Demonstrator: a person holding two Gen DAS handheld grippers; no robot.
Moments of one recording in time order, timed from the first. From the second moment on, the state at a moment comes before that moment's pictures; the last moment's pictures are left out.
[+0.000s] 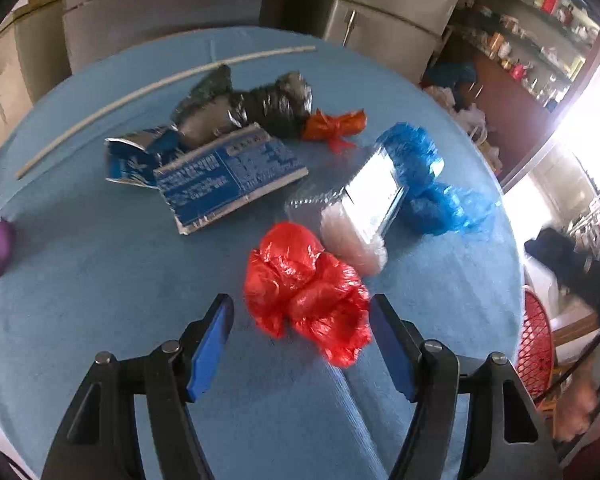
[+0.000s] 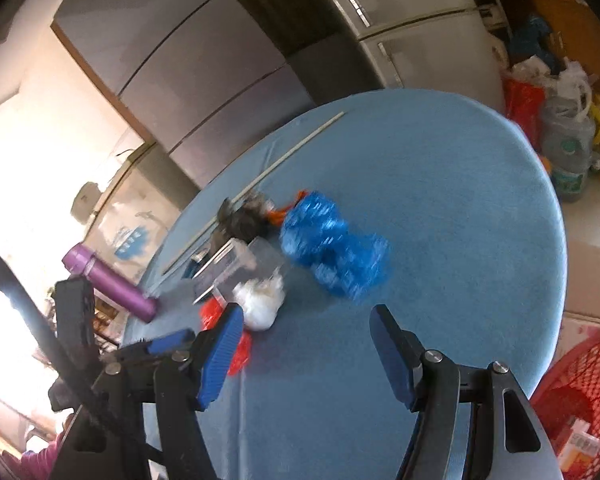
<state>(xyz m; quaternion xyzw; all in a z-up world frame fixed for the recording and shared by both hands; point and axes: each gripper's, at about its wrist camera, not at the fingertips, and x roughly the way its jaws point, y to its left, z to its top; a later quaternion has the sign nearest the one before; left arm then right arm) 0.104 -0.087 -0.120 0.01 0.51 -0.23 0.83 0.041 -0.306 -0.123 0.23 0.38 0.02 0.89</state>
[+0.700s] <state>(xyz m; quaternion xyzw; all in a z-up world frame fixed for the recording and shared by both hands) 0.107 -0.055 -0.123 -0.03 0.51 -0.25 0.82 0.163 -0.292 -0.163 0.21 0.42 0.04 0.88</state>
